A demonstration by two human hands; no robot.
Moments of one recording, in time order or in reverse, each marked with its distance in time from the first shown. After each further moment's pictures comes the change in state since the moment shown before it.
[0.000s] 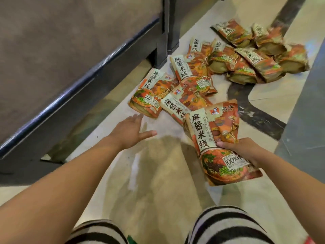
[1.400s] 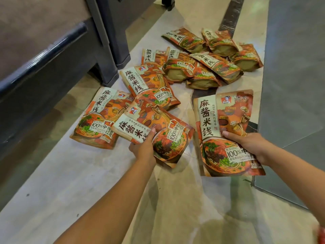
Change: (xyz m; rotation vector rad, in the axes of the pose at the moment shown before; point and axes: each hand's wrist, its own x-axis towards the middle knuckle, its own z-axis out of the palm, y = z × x) left_hand 0.174 0.144 0.116 -1.877 0.335 -0.685; right_hand 0.081 0.032 -0.092 0.366 0.265 0.013
